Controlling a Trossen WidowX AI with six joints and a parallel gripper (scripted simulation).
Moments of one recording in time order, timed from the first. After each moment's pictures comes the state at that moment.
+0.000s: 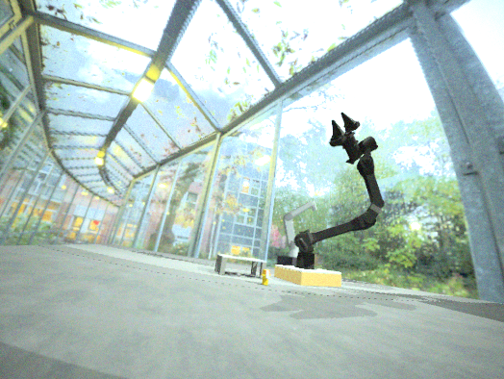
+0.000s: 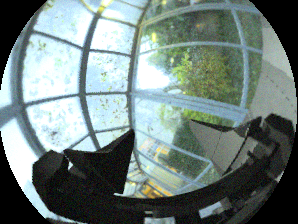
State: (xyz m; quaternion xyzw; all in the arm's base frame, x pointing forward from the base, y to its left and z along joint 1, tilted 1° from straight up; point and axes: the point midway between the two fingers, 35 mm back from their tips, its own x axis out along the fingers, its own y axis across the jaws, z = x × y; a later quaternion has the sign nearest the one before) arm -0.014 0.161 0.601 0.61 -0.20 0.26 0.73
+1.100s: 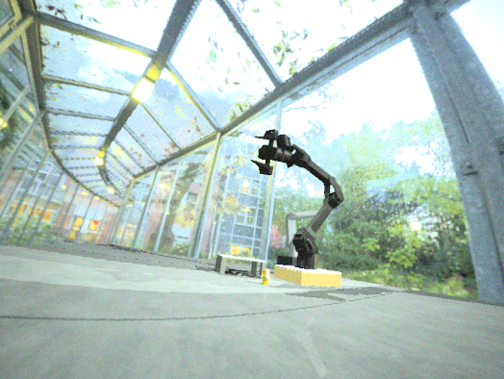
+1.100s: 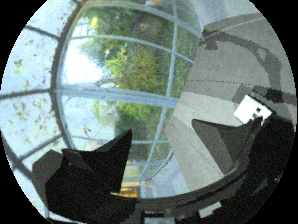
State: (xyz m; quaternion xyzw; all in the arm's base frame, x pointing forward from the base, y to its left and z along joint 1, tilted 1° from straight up) arm 0.258 -0.008 0.430 0.56 0.13 -0.01 0.82
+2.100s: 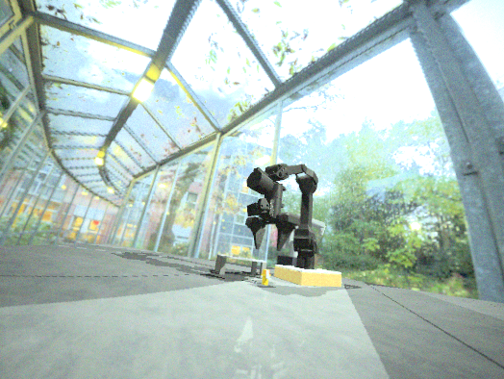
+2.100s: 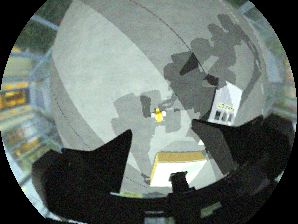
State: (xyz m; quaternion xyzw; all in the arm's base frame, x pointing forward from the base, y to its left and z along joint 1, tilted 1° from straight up) arm 0.245 0.087 0.091 -0.05 0.68 0.06 0.73
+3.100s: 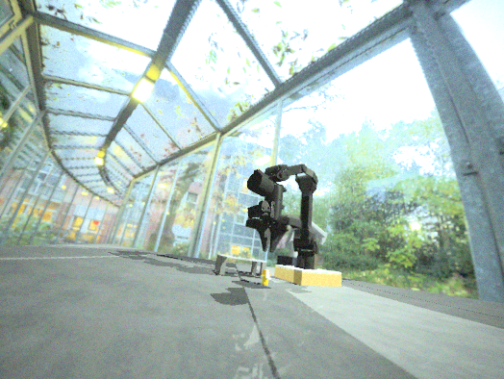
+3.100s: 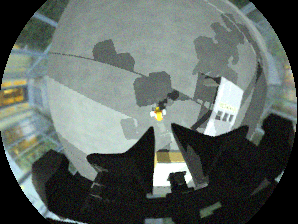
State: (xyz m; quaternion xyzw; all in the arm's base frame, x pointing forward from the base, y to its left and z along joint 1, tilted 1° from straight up) arm 0.242 0.088 0.085 -0.06 0.69 0.07 0.72
